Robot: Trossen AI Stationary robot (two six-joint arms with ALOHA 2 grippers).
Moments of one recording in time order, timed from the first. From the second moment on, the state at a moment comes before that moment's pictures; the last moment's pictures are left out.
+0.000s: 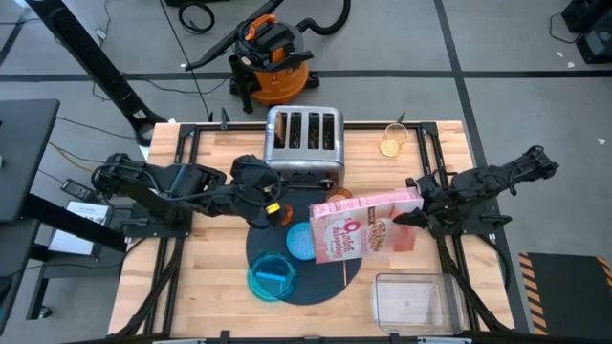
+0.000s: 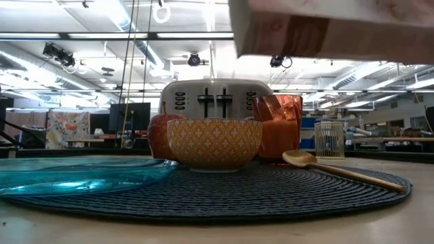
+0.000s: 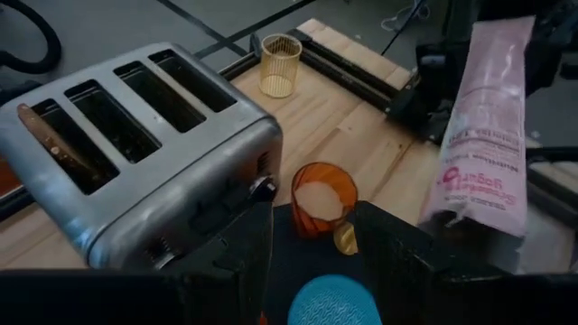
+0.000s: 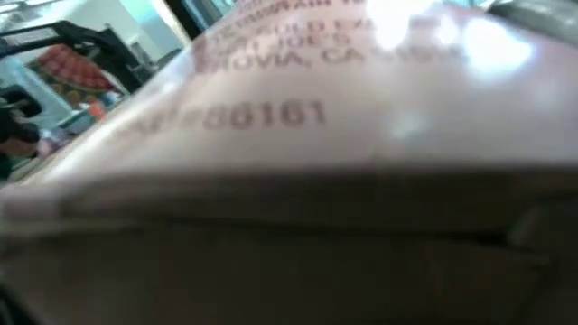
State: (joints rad) left arm -0.31 1.51 1.74 -1.00 -0.71 -0.79; right arm 0.38 0.39 0.48 -0.29 0.14 0.54
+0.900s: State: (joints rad) left arm -0.32 1.51 1.74 -1.25 -0.71 -0.77; right arm 0.38 0.62 0.58 -0.33 0.22 0.85
